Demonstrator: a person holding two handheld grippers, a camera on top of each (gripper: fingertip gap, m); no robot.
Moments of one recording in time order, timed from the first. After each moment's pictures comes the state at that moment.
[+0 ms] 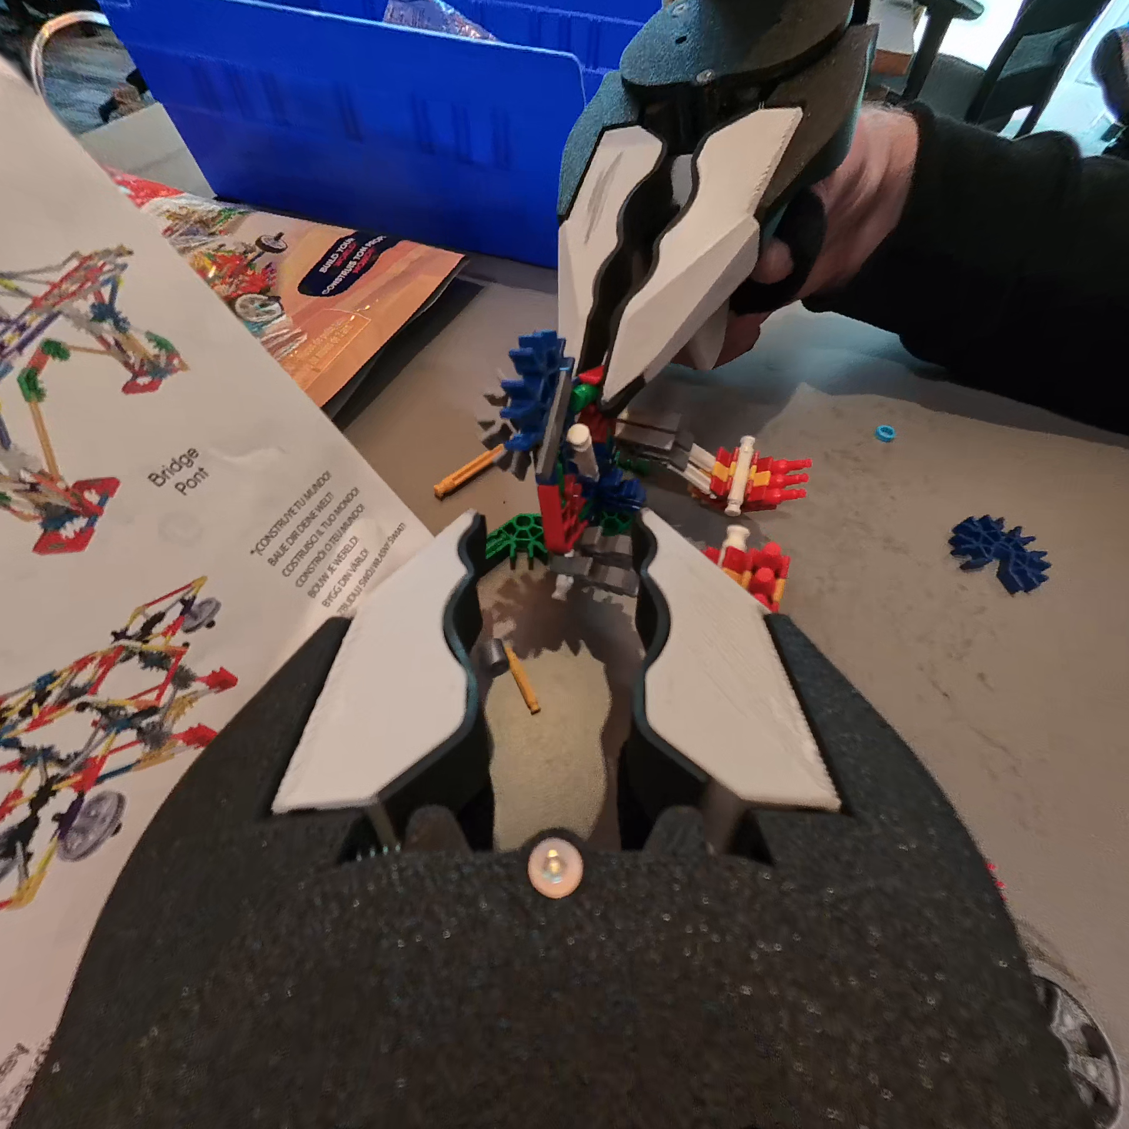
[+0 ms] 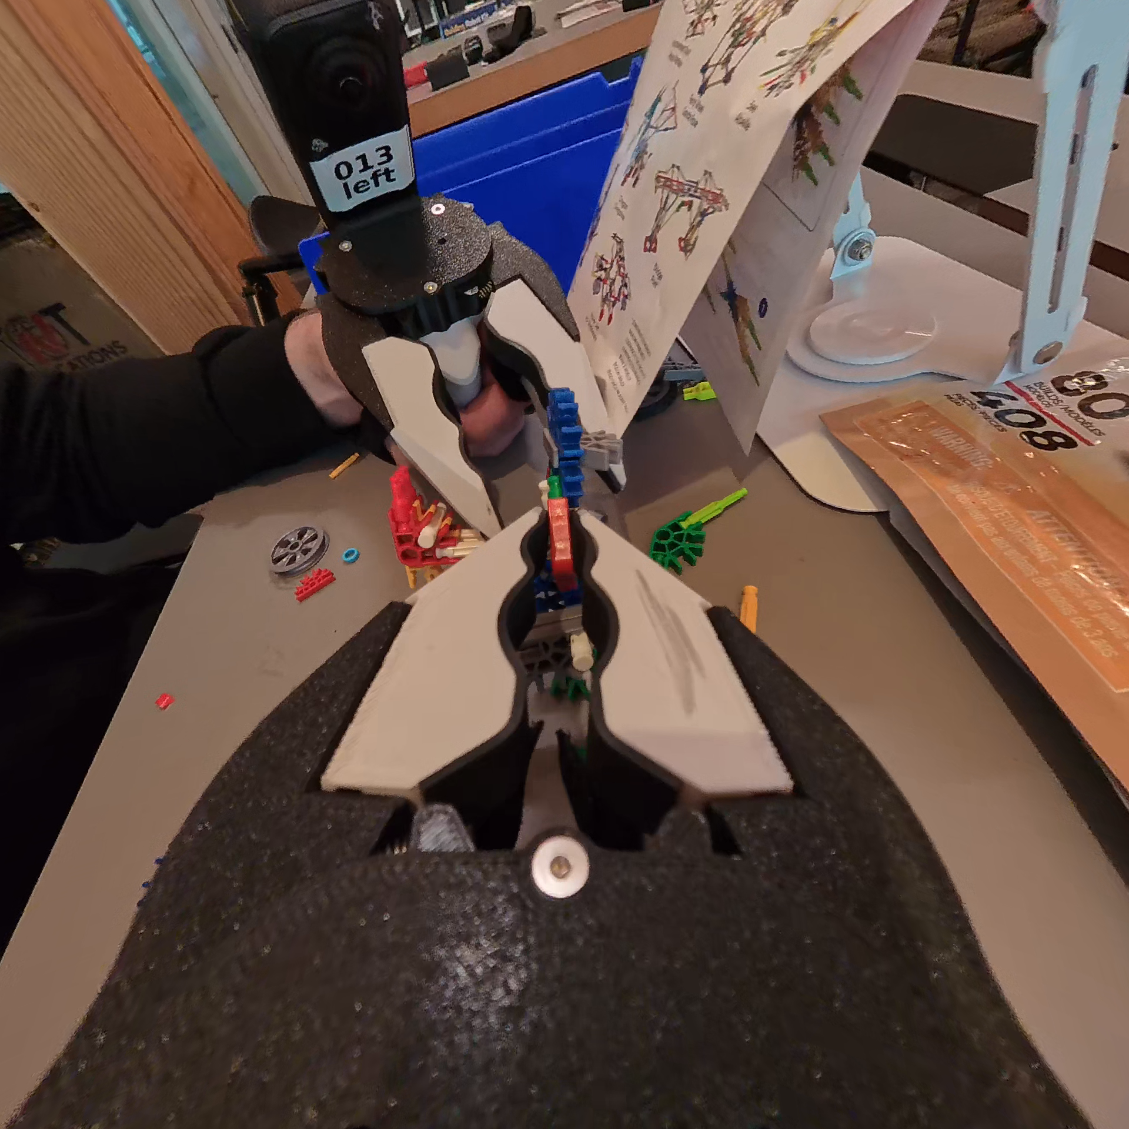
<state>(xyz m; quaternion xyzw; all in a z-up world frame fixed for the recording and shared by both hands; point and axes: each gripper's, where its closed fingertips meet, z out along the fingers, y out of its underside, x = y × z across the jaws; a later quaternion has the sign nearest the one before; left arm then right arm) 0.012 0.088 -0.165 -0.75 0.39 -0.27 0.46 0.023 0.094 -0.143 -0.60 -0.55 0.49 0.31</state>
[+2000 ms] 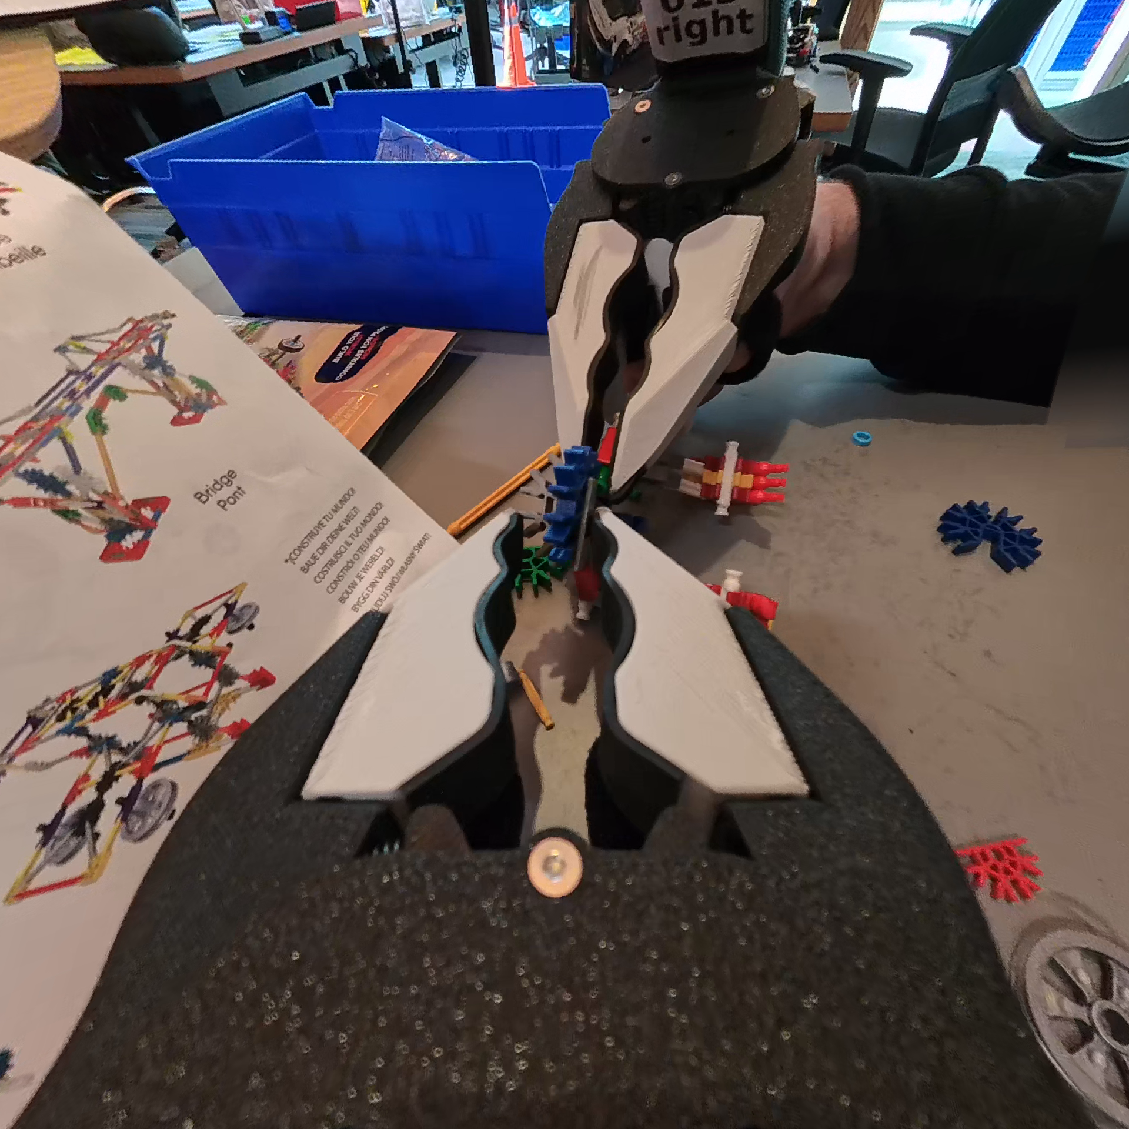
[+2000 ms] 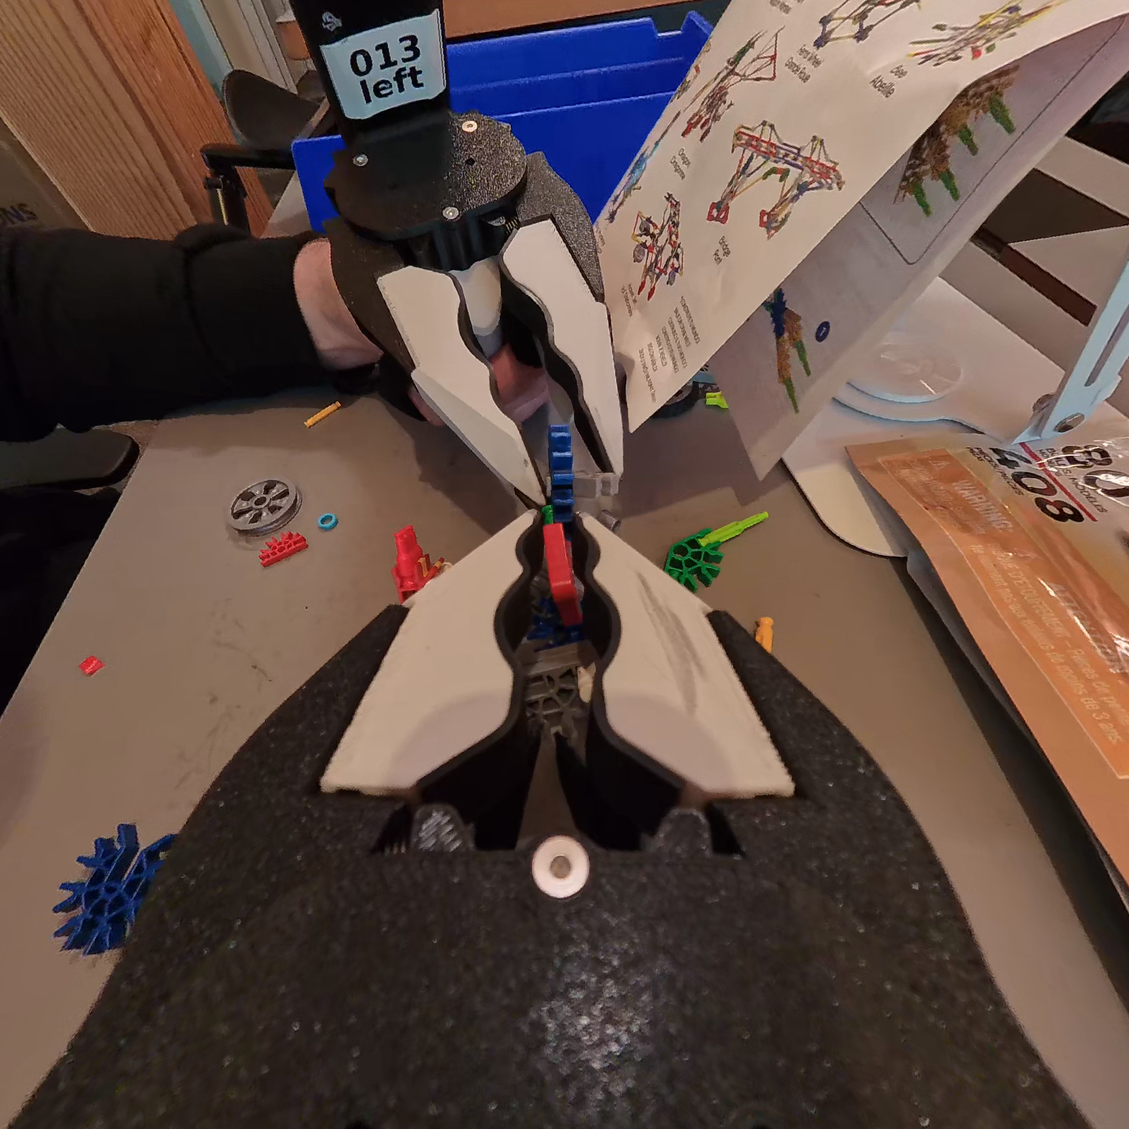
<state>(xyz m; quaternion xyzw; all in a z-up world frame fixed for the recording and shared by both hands) 0.011 0.083 -0.155 -0.70 0.42 -0.27 0.51 0.011 0.077 -0.150 -0.57 -0.61 0.44 0.34</state>
